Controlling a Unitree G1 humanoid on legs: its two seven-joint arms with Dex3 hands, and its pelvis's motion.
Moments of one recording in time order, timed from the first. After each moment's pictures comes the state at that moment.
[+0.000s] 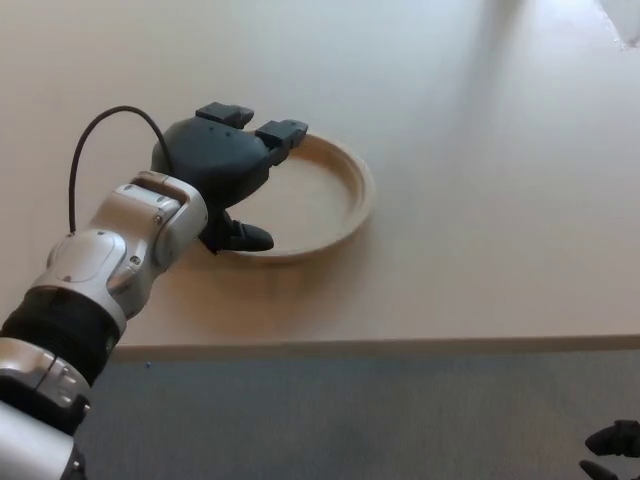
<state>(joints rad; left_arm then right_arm) -0.87 0.40 -0.44 0.78 0.96 -0.18 -0.06 -0.42 -0.48 0.23 1.28 -0.35 -0.19 0.17</state>
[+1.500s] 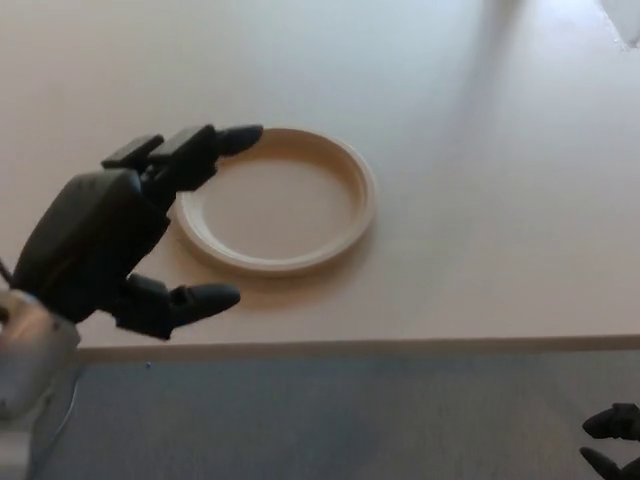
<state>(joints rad) -0.08 0.41 0.09 -0.32 0.45 -0.22 -0.35 -0.45 -0.48 0.23 1.29 -0.35 -0.19 0.17</state>
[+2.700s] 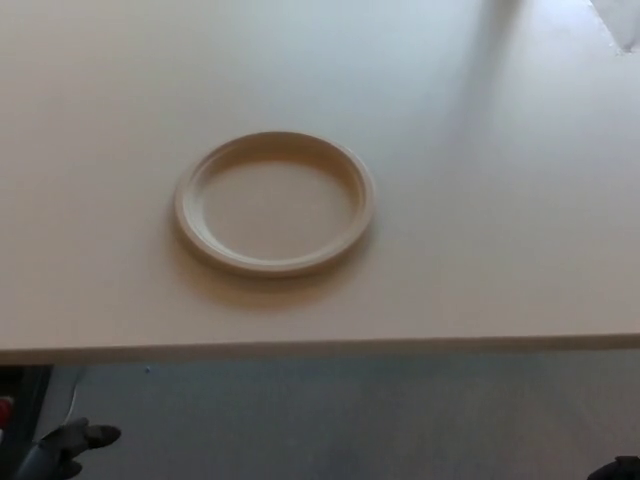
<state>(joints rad) 0.01 0.51 -0.02 0.76 0.50 -0.45 0.07 -0.36 -0.46 0.25 1.29 -0.35 -0.18 0.17</state>
